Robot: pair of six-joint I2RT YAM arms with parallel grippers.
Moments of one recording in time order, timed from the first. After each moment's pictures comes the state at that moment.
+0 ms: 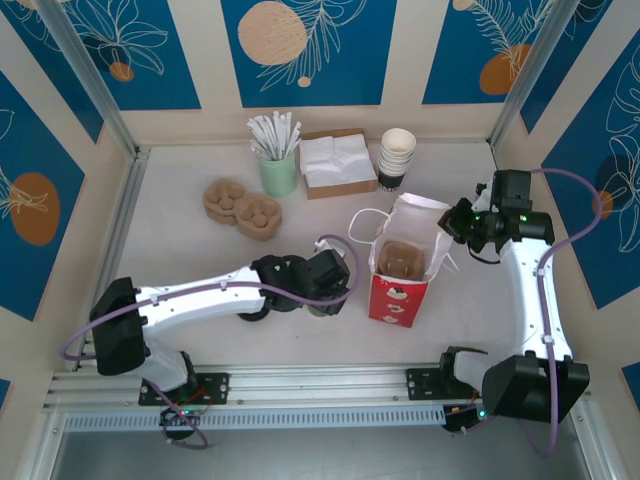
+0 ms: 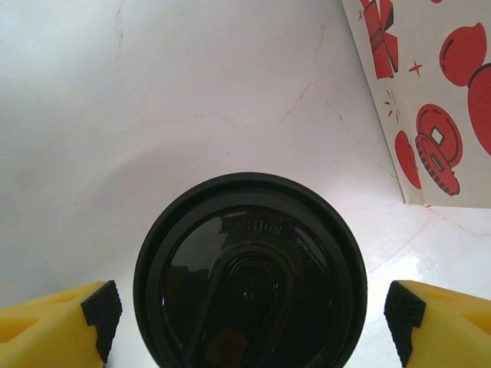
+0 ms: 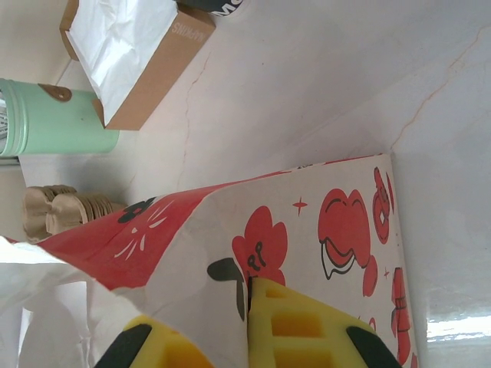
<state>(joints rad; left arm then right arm) -1.17 1.52 1.21 -0.76 -0.33 -0.52 -0.17 1.15 1.19 -1.02 -0.42 0.56</state>
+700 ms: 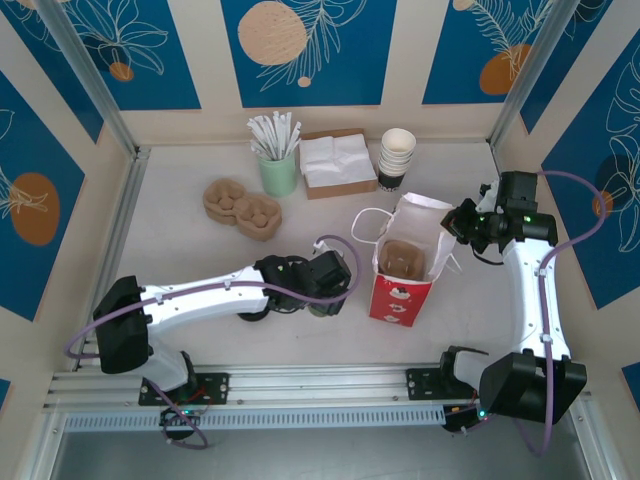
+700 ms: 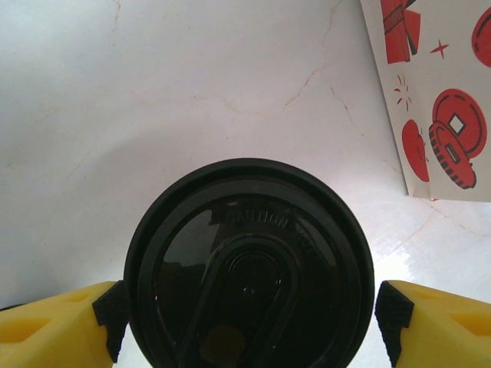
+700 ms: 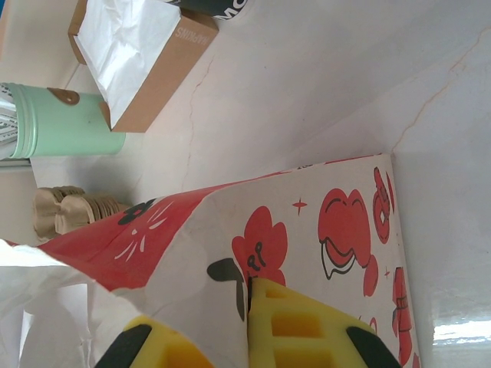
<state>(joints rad) -1.17 1.54 1.21 -0.78 -0.31 -0.58 -0.21 1.15 1.18 -1.02 -0.47 0.54</state>
